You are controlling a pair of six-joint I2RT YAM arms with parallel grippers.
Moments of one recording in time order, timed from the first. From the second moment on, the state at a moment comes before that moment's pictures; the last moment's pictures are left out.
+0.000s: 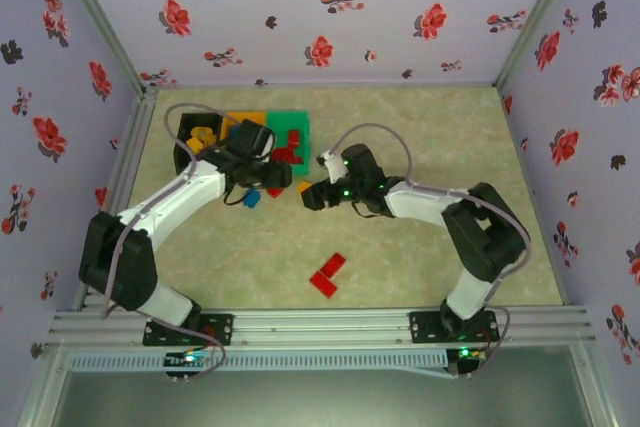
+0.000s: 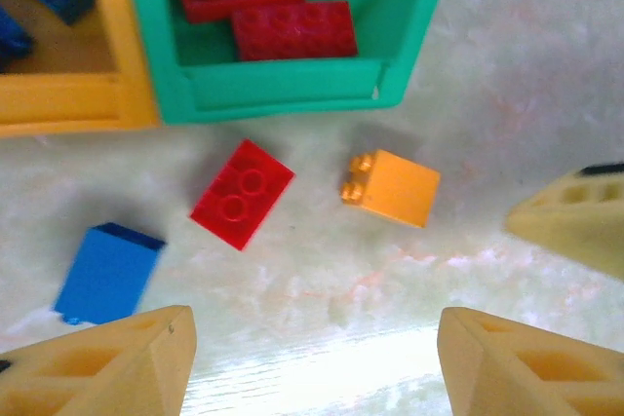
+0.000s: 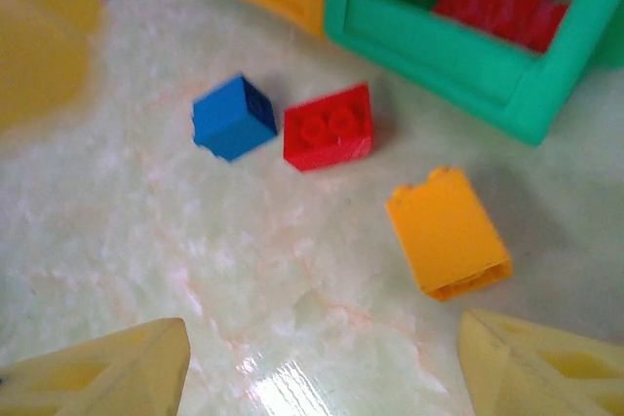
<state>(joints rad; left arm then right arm) -0.57 1.53 1.17 -0.66 0.02 -0.46 0.66 1.67 0.91 0.12 -0.45 0.25</state>
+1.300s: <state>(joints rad) -0.69 2.01 1.46 -0.65 -0.05 -0.20 0.52 1.23 0.86 -0.21 -0.10 0.31</state>
